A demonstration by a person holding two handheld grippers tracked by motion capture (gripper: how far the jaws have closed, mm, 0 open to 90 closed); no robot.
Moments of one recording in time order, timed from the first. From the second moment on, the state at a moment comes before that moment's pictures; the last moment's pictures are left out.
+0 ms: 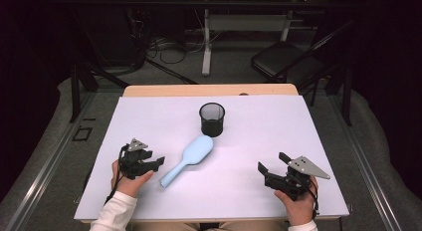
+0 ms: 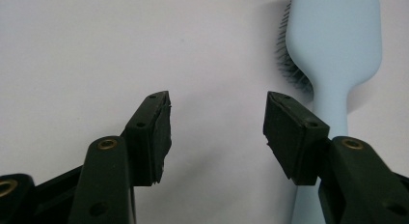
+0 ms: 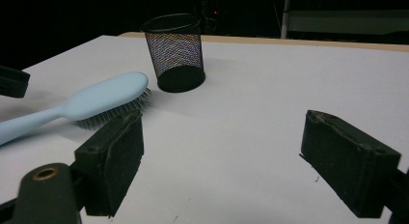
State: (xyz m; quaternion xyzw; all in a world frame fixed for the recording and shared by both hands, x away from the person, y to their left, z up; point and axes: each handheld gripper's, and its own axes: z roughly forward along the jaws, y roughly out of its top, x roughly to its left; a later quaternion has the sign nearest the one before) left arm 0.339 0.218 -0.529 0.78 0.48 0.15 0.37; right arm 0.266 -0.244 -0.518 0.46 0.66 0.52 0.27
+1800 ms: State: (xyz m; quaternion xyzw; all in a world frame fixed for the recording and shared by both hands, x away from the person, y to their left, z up) left arm 0.344 0.204 -0.510 0.79 0.45 0.11 0.41; right arm 0.267 -0.243 -0.520 0.46 0.66 0.52 0.27
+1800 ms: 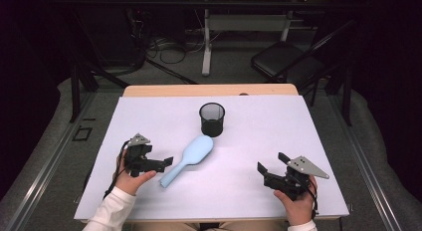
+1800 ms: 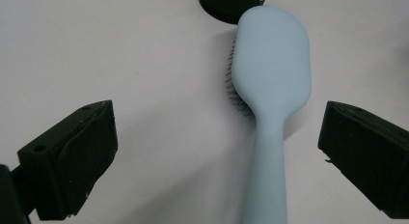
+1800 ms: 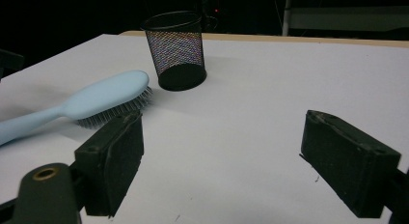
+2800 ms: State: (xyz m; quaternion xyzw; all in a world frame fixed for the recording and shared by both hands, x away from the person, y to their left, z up) left arm 0.348 0.196 -0.480 0.82 0.44 0.08 0.36; right arm 0.267 -0.243 -0.520 0.46 0.66 0.52 0.27
